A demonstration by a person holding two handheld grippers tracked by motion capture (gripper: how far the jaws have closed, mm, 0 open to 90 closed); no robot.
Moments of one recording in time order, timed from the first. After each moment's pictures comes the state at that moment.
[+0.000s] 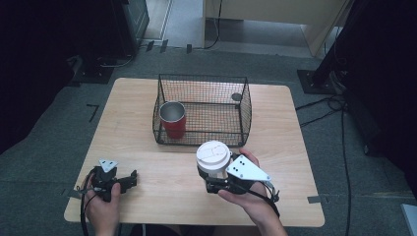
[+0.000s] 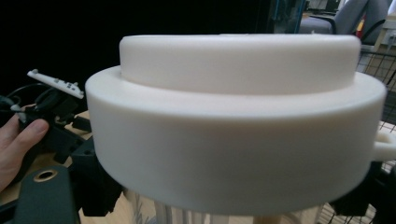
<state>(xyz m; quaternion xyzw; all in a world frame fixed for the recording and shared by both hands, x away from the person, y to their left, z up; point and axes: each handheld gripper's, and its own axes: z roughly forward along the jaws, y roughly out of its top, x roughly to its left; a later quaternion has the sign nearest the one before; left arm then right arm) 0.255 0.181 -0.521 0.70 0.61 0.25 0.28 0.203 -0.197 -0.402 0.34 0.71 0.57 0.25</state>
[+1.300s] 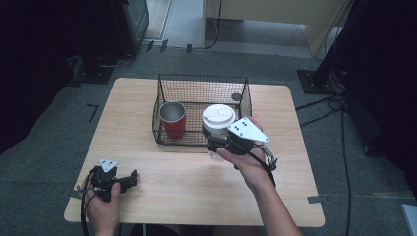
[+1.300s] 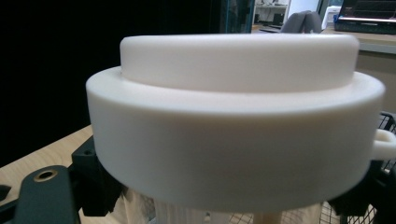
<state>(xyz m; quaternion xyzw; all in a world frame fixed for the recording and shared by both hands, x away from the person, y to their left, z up) 0.256 0.181 -0.520 0.70 0.60 0.25 0.28 0.276 -0.197 -0.361 0.40 0.66 0.56 0.31</state>
